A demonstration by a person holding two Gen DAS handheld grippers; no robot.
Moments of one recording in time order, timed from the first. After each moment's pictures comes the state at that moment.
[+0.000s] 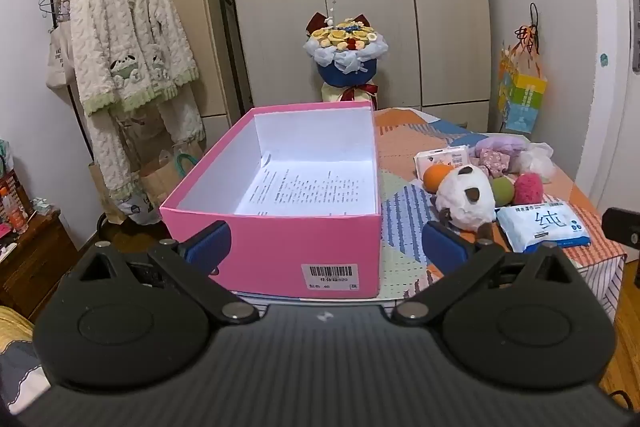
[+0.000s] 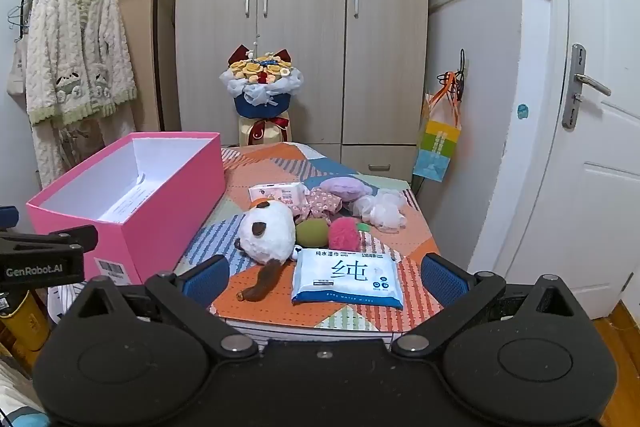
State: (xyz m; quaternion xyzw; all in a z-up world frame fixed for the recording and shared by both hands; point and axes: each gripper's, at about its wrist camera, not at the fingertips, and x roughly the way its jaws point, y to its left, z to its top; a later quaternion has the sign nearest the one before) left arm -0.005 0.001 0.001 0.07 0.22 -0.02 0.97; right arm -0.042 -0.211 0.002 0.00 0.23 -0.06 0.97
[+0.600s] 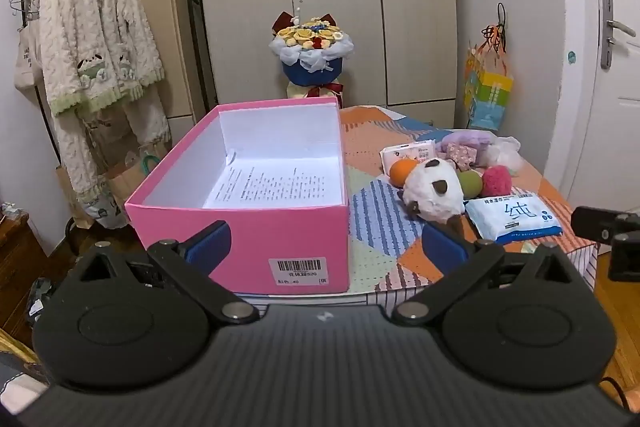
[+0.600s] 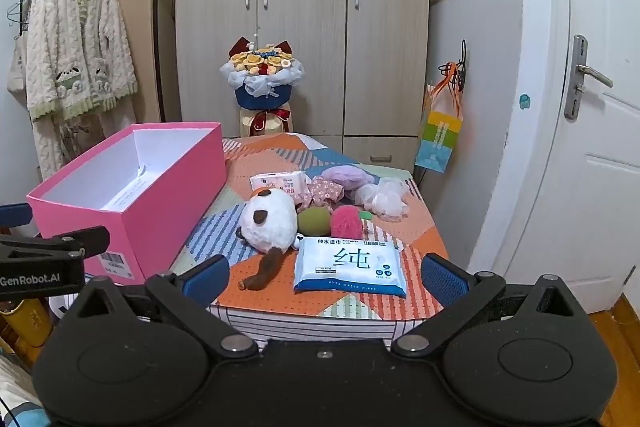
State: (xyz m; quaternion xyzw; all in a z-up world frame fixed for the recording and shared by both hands) left arm -0.005 0.002 -0.006 0.06 0.22 -0.08 0.97; right arm -0.043 -0.213 -0.006 0.01 0.25 -0.06 0.97
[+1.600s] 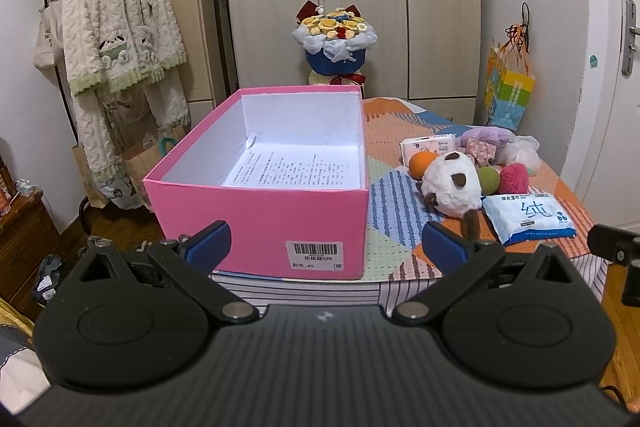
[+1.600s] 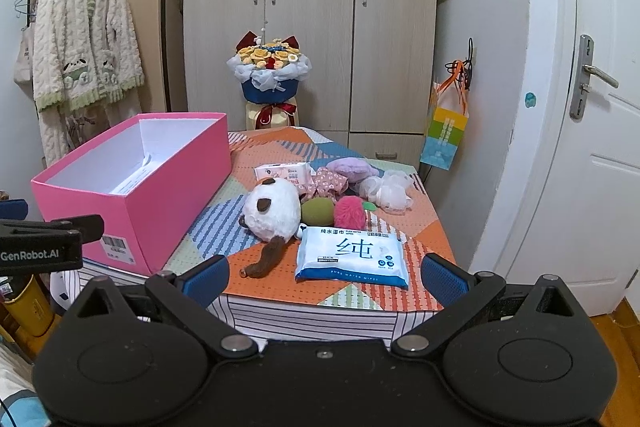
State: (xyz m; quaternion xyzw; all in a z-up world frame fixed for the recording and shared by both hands) left arm -0.007 0.006 -0.011 0.04 0.24 -0.05 0.97; right arm -0.047 -0.213 -0.014 0.00 0.25 -0.05 0.97
